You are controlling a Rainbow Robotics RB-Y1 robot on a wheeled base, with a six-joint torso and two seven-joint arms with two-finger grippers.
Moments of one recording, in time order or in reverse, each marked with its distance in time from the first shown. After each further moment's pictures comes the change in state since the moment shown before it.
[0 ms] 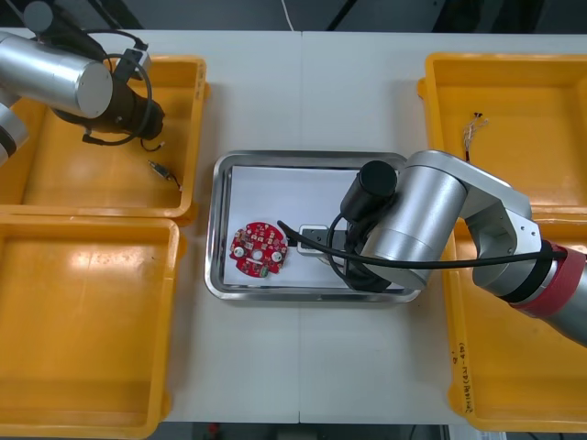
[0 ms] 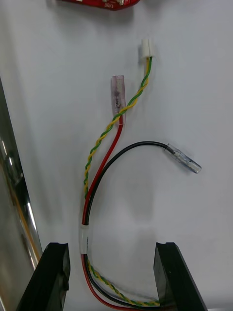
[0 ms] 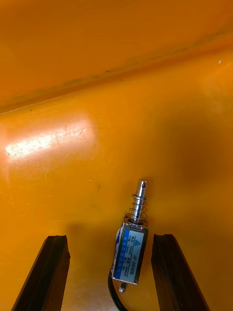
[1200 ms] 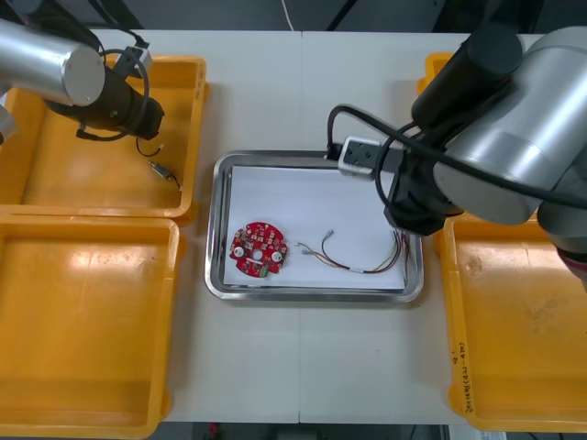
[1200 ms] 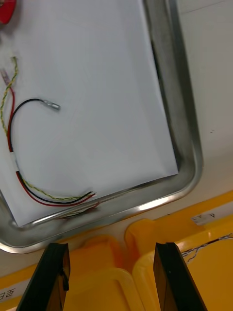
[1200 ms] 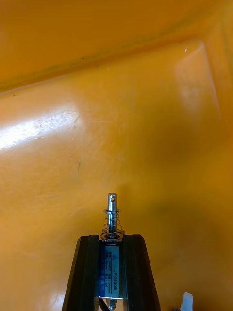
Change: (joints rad) right arm 0.001 0.028 -0.414 -0.272 0.010 0.363 0.000; left arm 0.000 0.040 0.021 -0.086 0.066 0.123 0.000
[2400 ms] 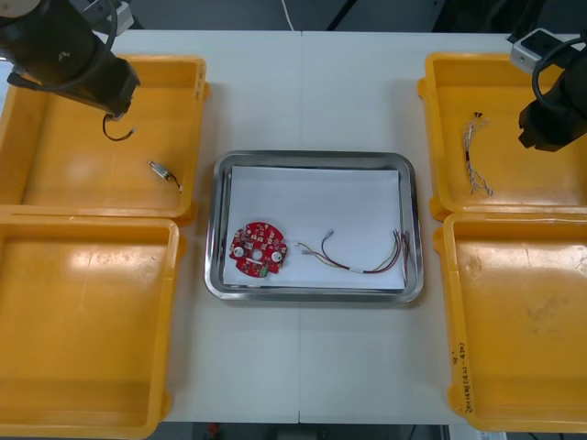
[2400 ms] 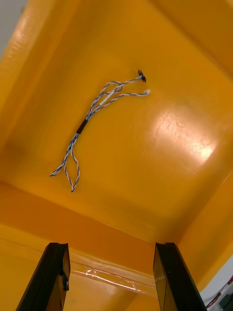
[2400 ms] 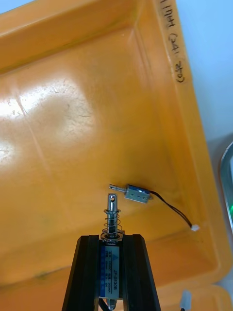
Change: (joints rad) right arm -0.069 -0.041 -0.492 0.463 0.139 0.001 -0.002; left arm 0.000 0.080 0.227 -0.414 -0.002 0.571 0.104
